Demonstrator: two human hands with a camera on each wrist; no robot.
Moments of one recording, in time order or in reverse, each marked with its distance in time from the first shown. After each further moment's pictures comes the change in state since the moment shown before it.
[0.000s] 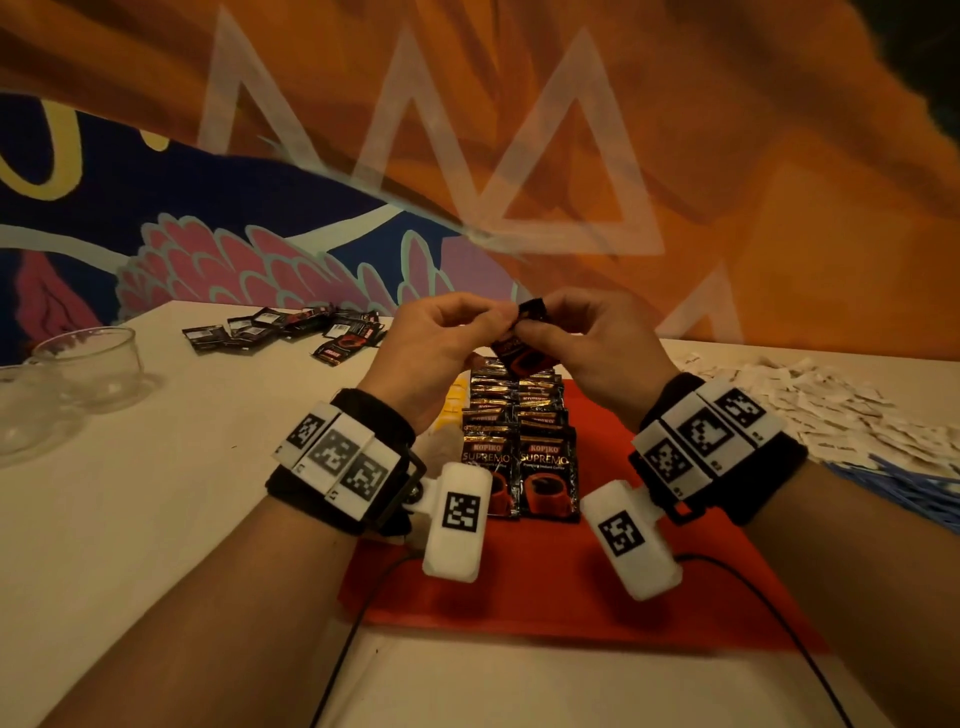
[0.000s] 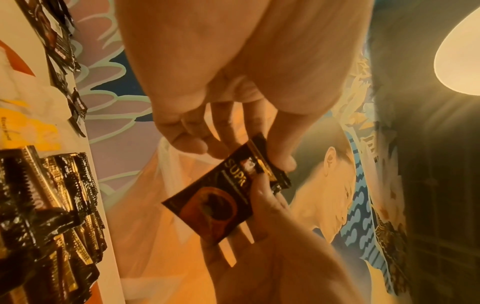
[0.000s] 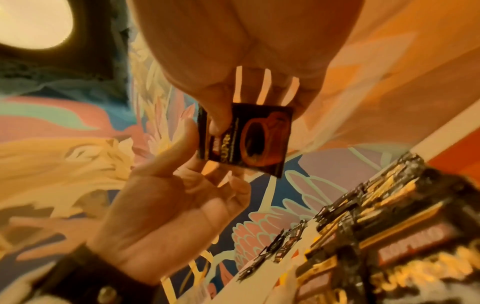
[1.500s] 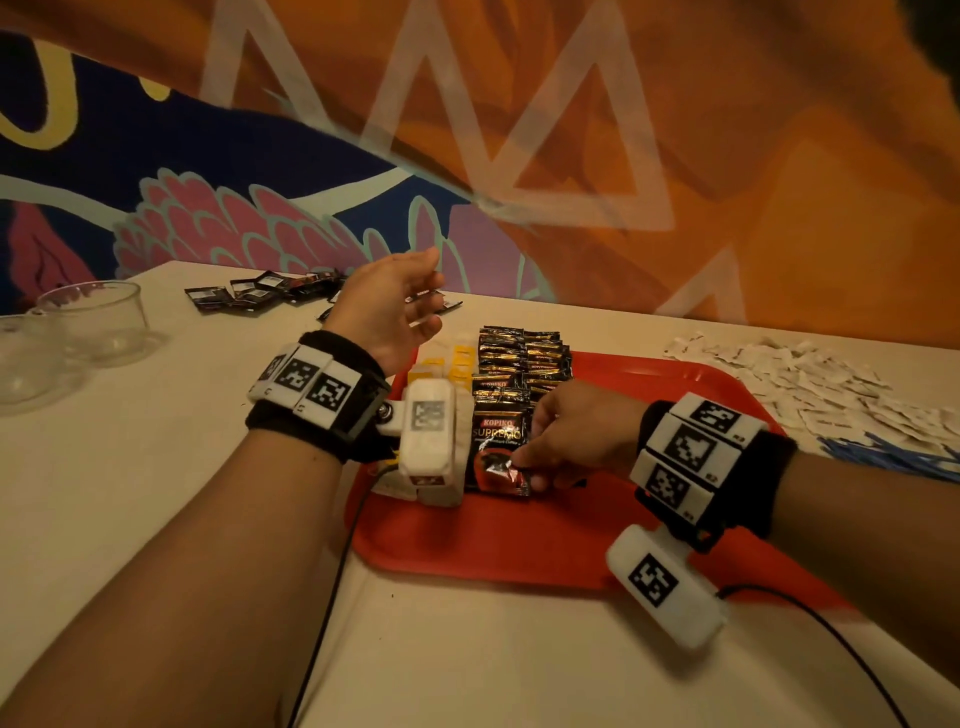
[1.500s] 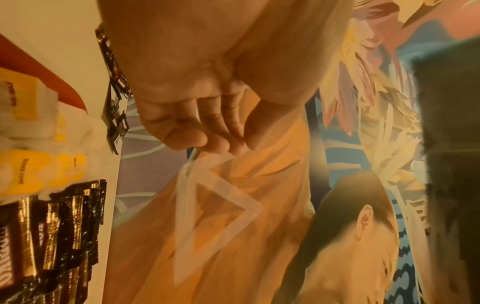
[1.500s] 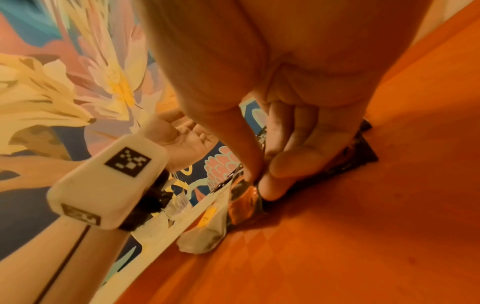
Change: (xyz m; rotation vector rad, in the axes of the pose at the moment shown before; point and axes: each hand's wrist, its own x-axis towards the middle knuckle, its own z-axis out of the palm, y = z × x) left_hand 0.014 -0.004 -0.041 -0.287 0.247 -0.317; right_hand -0.044 0.010 0.028 -0.329 -0.515 0.695
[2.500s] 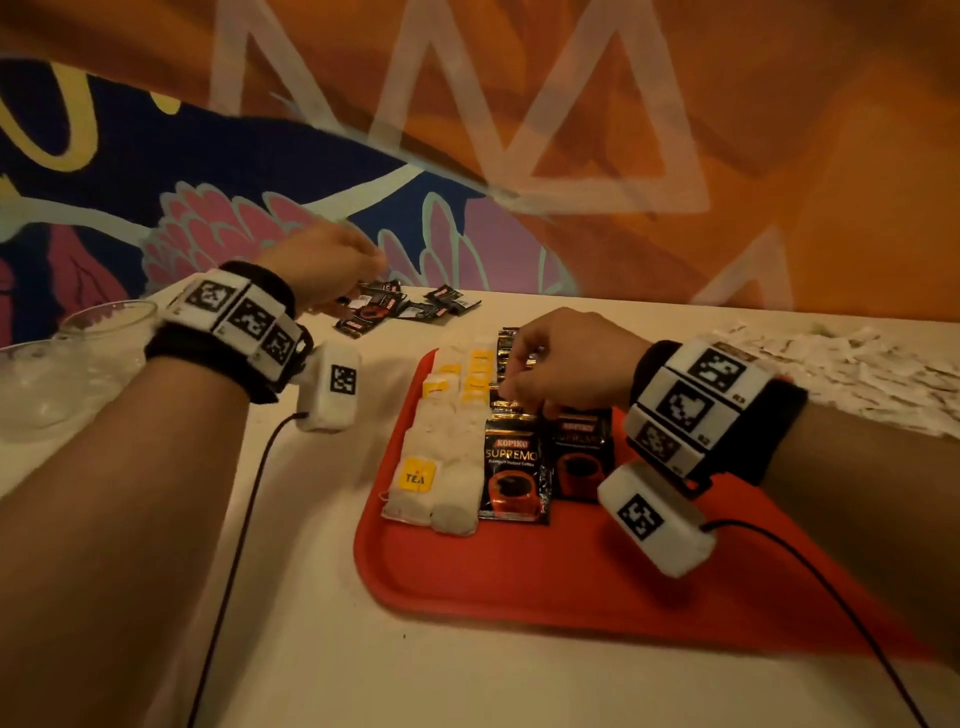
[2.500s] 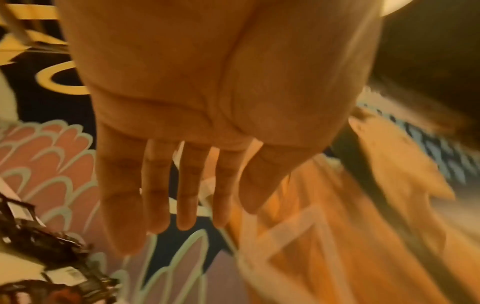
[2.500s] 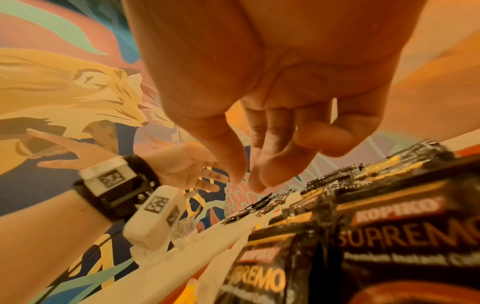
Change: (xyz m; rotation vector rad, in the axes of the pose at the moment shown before) left_hand 0.050 0.054 -0.045 1.108 0.052 0.100; right_hand 0.026 -0.041 -0.026 -0.237 0.202 -0.276
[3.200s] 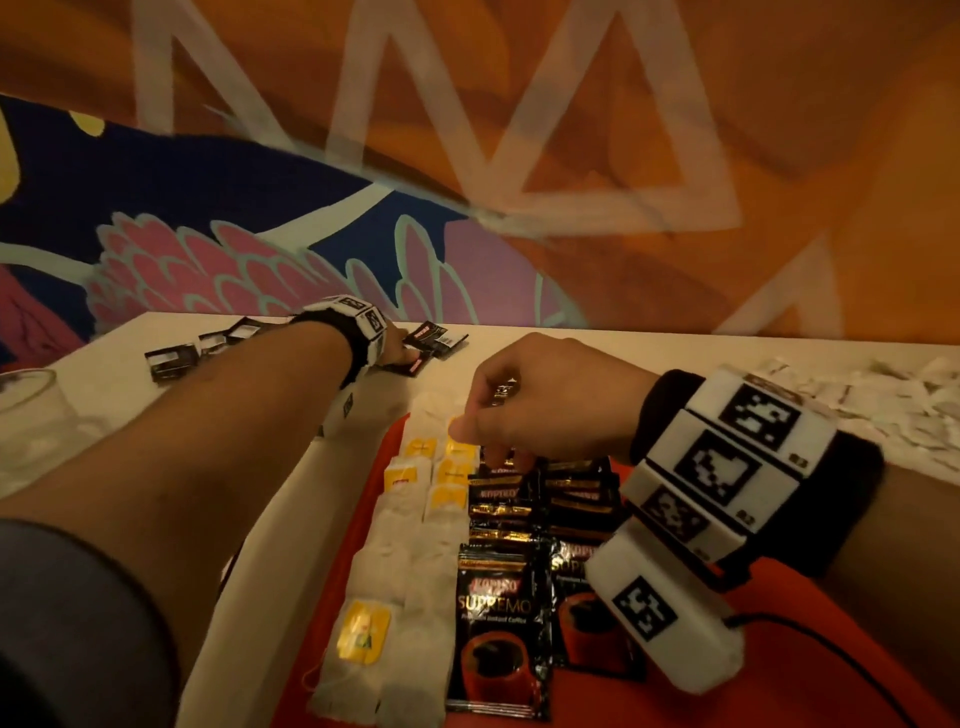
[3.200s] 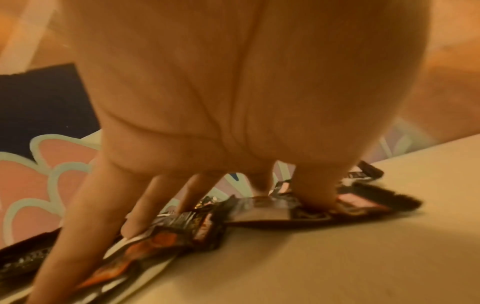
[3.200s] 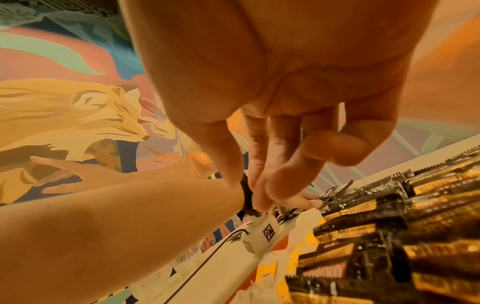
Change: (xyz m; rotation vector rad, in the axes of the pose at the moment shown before) left_hand 0.220 -0.048 0.098 1.048 -0.390 -0.076; right_hand 0.060 0.006 -0.024 0.056 -0.129 -0.067
